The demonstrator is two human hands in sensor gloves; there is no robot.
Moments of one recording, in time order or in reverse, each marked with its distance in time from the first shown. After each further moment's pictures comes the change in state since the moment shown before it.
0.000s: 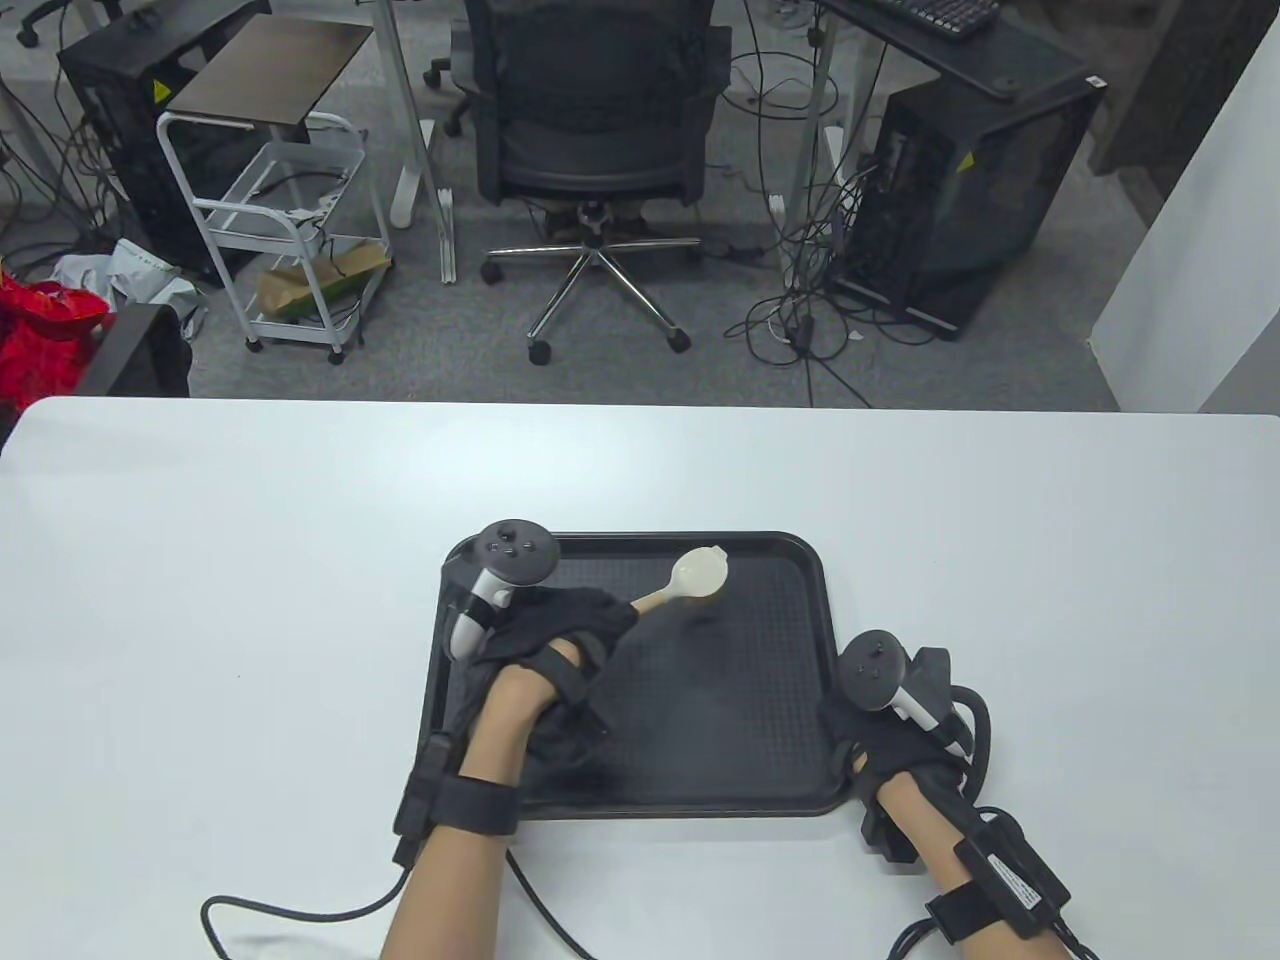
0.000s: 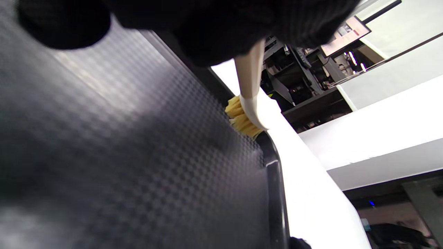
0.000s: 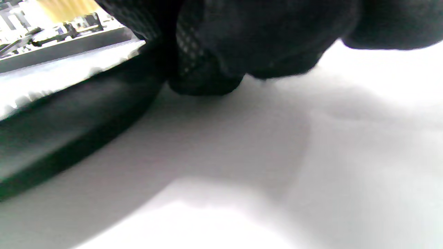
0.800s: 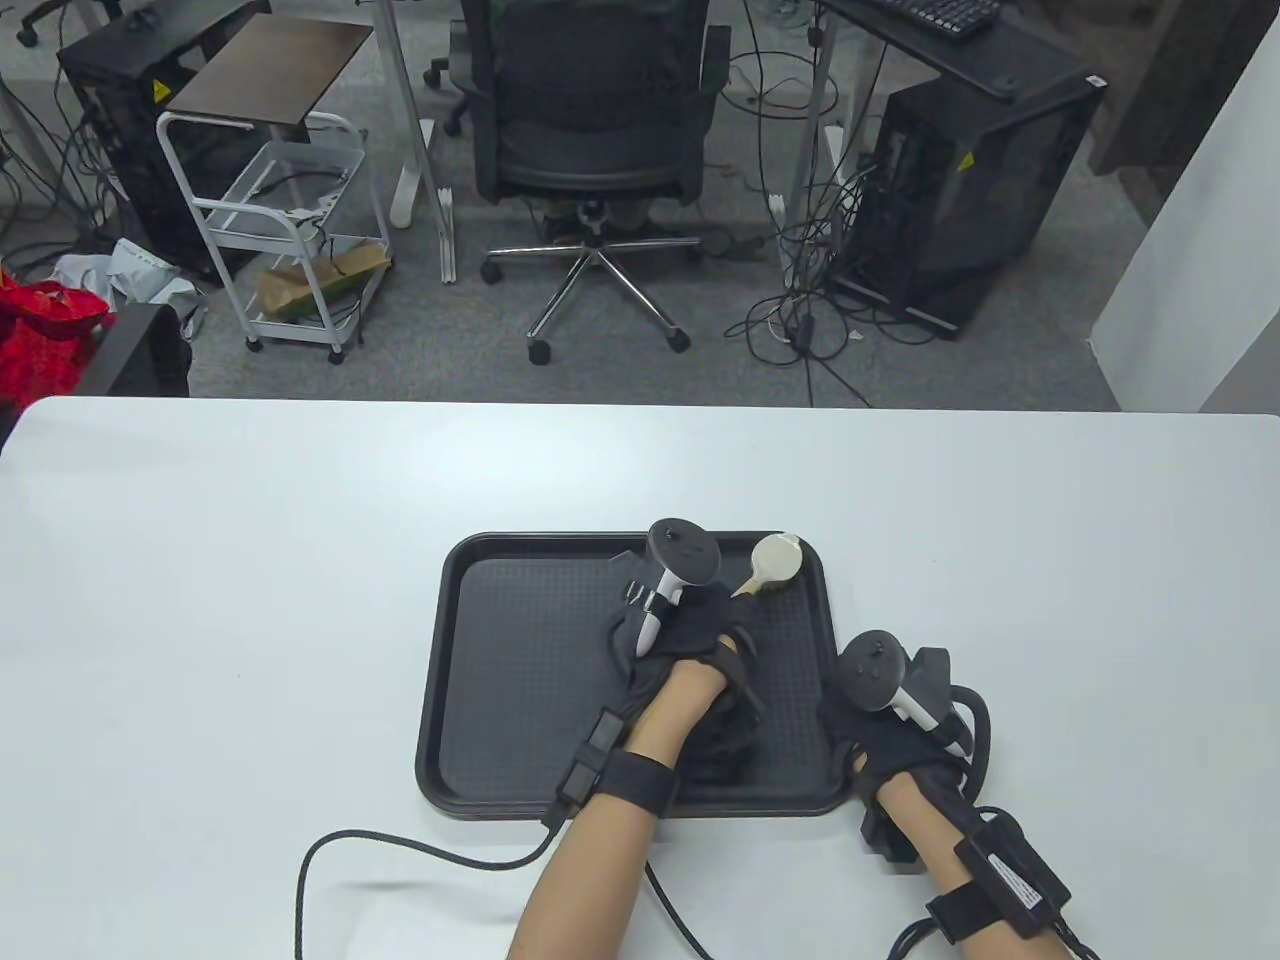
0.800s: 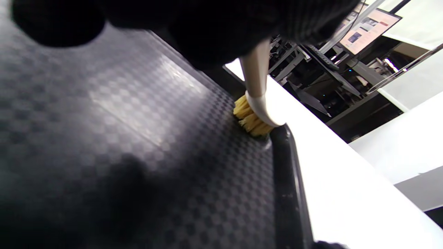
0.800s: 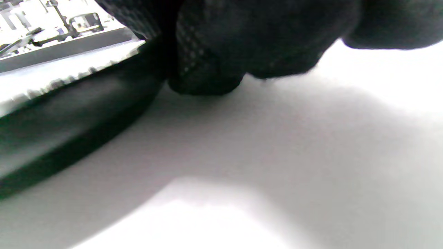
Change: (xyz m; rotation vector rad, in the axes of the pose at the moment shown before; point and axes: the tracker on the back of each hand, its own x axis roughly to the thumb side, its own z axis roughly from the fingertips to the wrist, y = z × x) left_hand 0.060 -0.074 -0.028 0.172 0.128 -0.161; right_hand 0.000 0.000 0.000 -0.003 -0.001 0.004
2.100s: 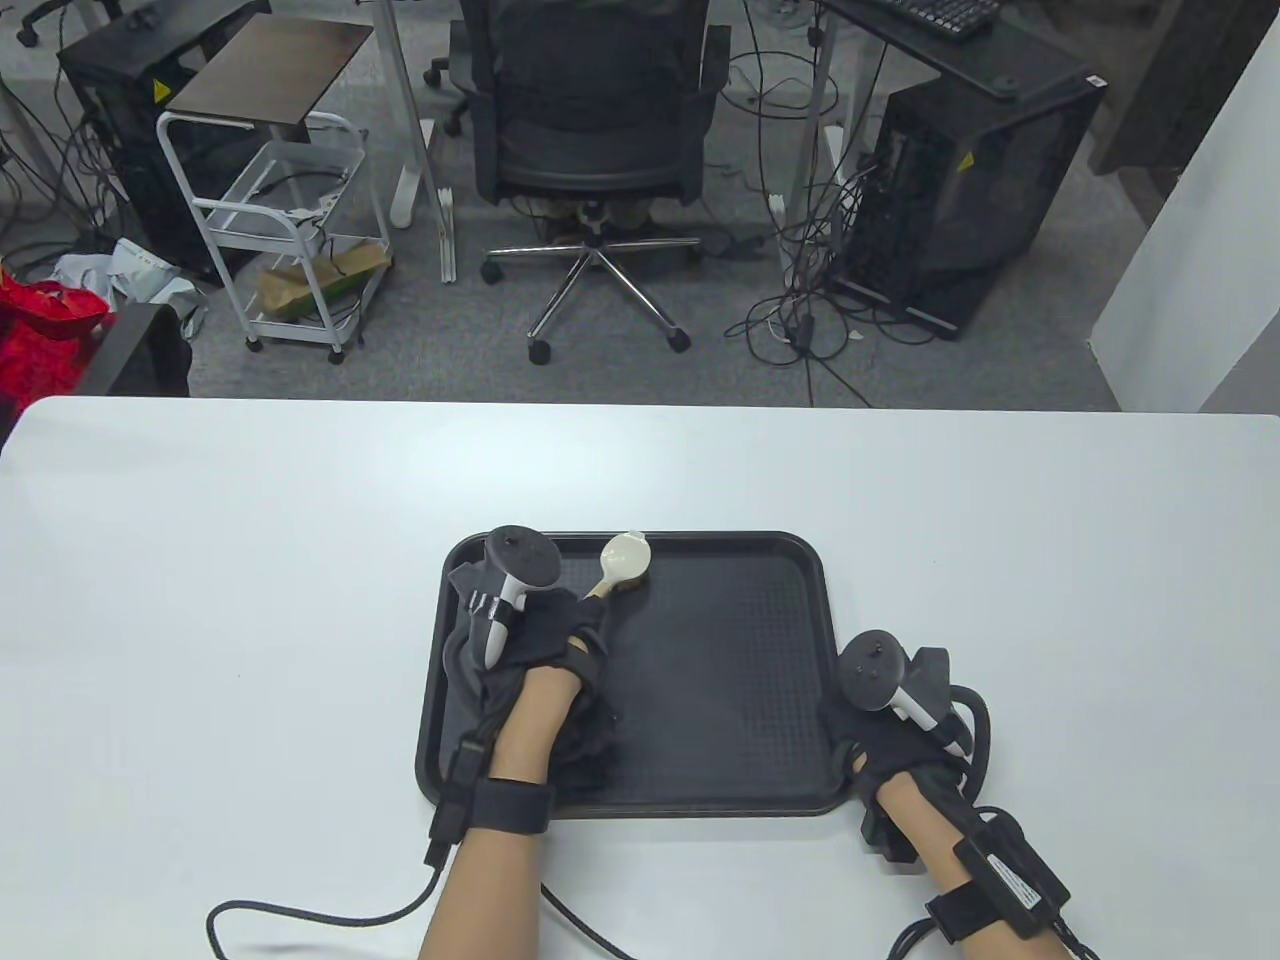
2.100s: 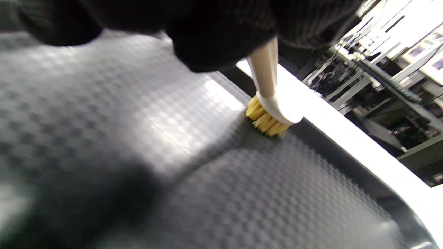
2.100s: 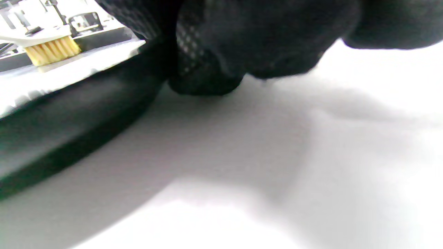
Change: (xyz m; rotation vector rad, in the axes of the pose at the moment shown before) left_hand -0.107 0.088 0.012 0.060 0.213 -0.005; right_hand 0.000 0.000 0.000 0.001 0.002 0.002
